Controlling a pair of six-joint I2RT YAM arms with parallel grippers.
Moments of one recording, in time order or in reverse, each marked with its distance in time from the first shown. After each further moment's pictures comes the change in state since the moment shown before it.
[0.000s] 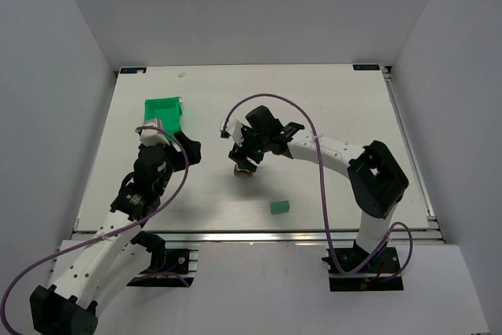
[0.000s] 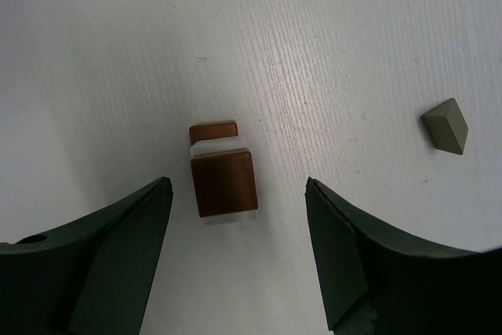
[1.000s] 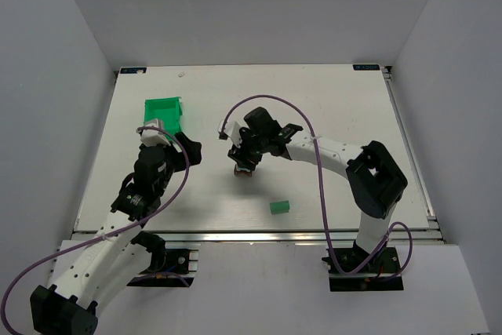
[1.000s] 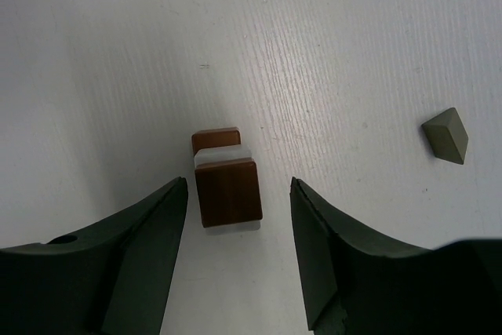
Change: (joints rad) left arm 0.000 -0.001 -0.009 0.010 0.010 0.011; right arm 0.010 0.011 -0.004 0.021 0.008 -0.003
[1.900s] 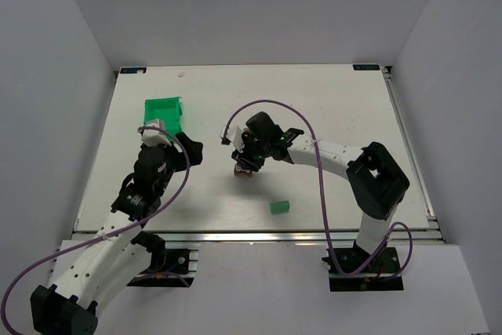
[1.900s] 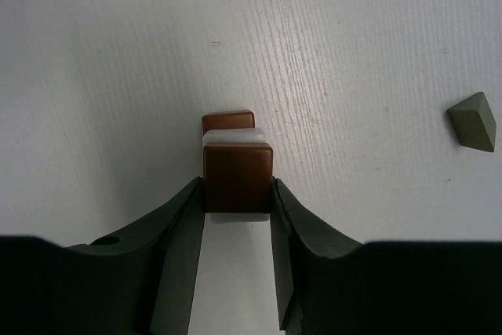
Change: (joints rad) left arm 0.001 -0.001 -0.006 0.018 0.026 0.003; right arm 0.006 -0.015 -0.061 0.019 0.002 -0.011
